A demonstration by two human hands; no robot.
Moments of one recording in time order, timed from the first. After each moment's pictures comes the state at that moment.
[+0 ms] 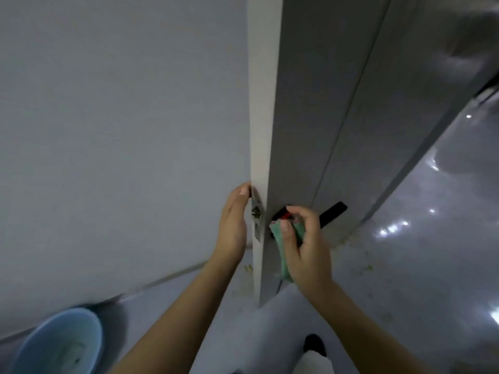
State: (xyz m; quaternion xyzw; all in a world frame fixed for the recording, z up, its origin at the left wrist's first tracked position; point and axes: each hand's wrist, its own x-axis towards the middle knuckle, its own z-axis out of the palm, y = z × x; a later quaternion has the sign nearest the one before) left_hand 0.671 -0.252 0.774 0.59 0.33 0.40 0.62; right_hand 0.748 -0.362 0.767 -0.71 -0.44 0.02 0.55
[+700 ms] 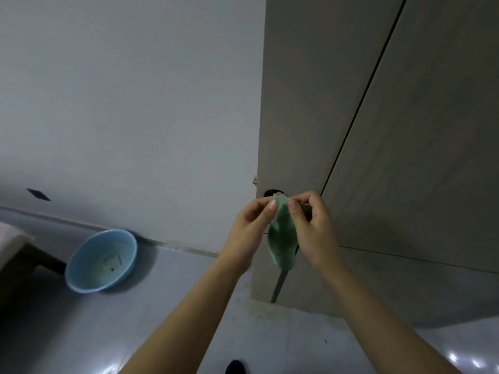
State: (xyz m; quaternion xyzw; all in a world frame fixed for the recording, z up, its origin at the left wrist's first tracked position) left_hand 0.723 -0.258 0.796 0.49 0.41 0.51 0.58; right_hand 0.849 -0.268 0.813 -0.53 -0.60 0.31 0.51
